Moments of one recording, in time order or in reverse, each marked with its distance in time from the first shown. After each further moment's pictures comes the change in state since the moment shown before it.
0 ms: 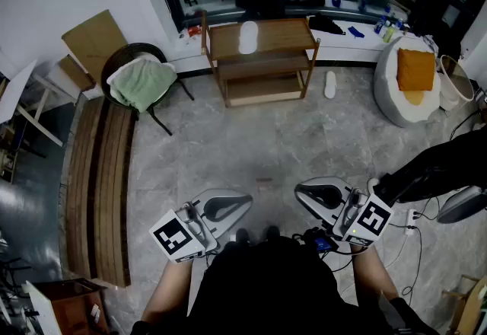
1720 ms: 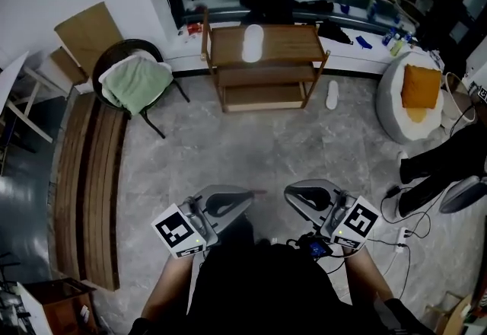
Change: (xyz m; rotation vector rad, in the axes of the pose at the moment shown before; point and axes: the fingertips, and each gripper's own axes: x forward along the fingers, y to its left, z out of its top) left arm 0.040 0.120 -0.014 -0.084 -0.032 0.014; right arm 0.071 -0.103 -0.030 0.035 0.097 0.011
